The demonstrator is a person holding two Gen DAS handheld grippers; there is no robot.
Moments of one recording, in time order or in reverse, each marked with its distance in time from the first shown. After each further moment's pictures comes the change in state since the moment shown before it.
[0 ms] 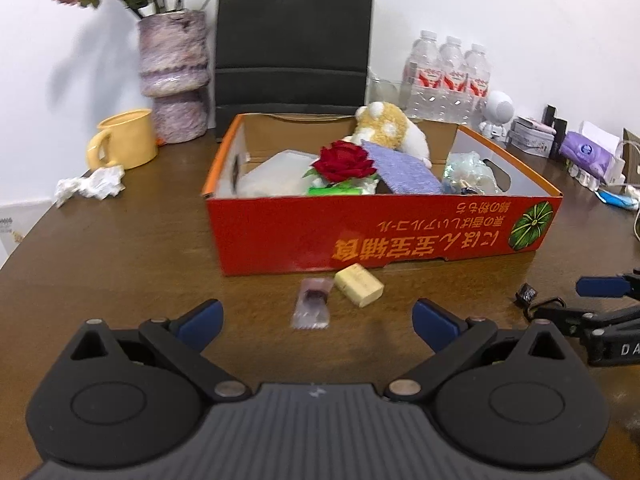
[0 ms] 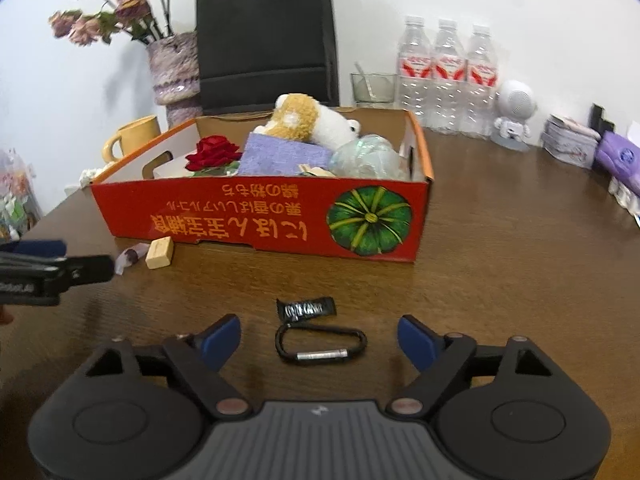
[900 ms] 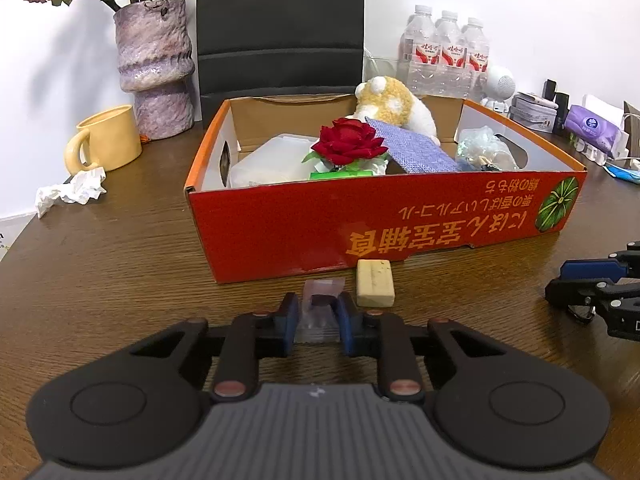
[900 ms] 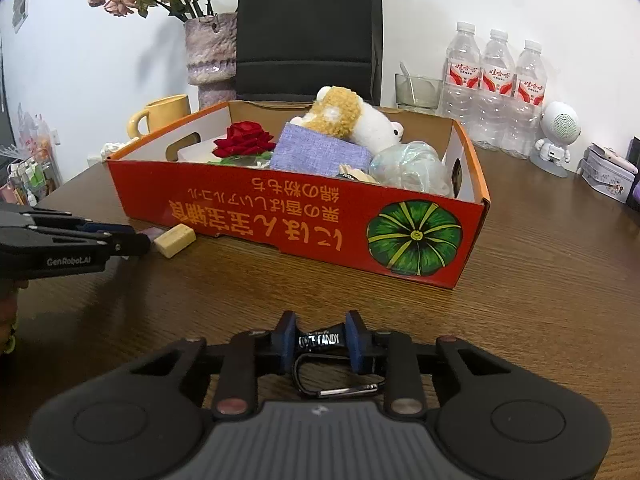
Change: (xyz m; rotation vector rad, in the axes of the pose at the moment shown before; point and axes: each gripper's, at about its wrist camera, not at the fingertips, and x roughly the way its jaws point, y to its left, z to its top) left arm 0.030 0.011 -0.003 0.038 0.032 -0.006; right arm 0.017 0.012 0.007 -0.101 0.012 0.056
